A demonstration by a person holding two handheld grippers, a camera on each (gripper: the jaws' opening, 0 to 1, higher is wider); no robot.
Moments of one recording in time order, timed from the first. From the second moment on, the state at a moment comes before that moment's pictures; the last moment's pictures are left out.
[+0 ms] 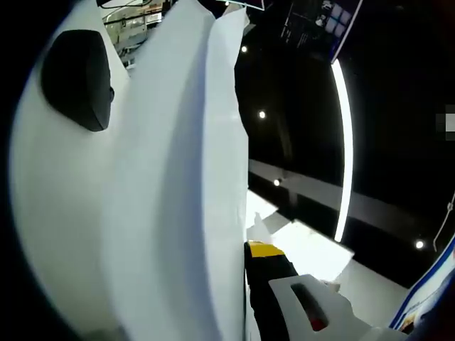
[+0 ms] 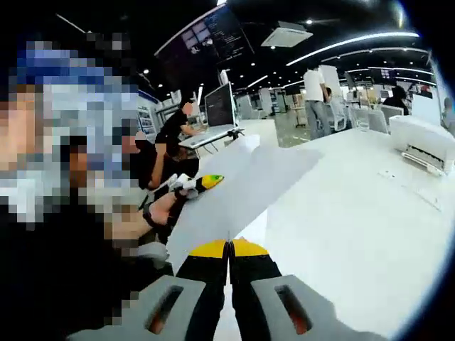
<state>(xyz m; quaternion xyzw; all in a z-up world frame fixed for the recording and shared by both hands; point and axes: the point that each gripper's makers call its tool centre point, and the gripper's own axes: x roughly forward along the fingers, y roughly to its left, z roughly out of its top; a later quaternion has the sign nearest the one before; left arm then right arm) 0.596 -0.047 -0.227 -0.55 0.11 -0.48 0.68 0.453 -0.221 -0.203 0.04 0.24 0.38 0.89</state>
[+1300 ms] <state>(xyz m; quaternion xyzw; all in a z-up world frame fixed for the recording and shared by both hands) 0.595 -0.047 -0.225 -0.56 0.12 -0.48 0.67 0.535 -0.229 -0.211 0.01 0.29 0.29 0.91</state>
